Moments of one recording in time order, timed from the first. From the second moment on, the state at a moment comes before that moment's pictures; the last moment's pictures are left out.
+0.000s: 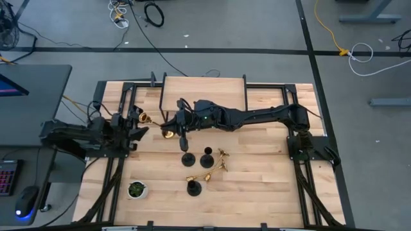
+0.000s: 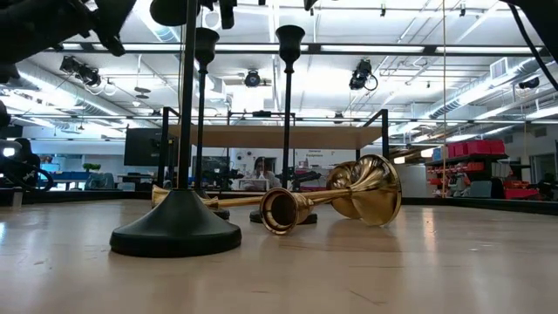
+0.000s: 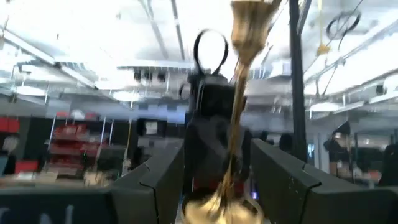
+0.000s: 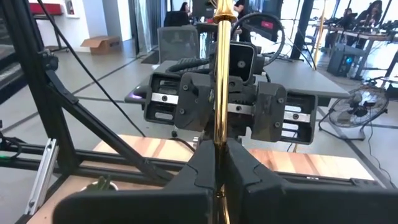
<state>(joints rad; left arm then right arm) -0.05 0.28 0.01 0.84 -0.11 -0.03 0.00 2.03 1.76 0.17 -0.15 -0.06</state>
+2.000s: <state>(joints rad) -0.05 0.65 0.26 0.81 -0.17 0.15 0.01 1.90 1.76 -0.17 -0.07 -0.16</state>
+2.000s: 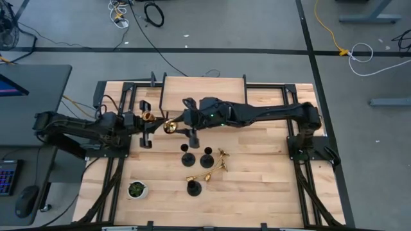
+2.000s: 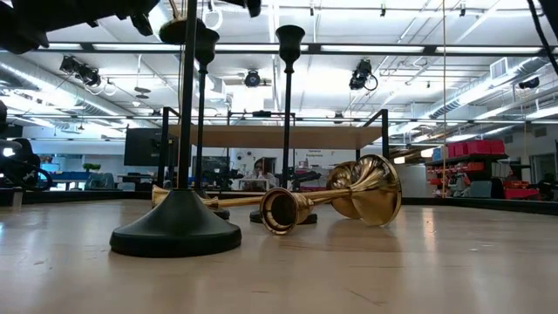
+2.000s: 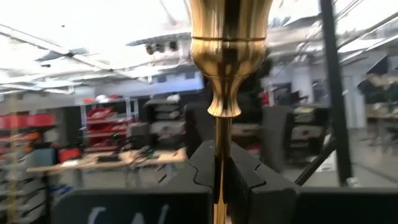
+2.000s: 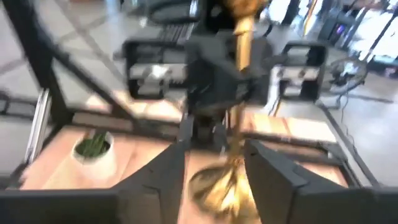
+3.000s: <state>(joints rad) 0.73 1.03 0.55 0.54 0.15 0.02 0.29 1.73 1.54 -0.62 0.41 0.16</state>
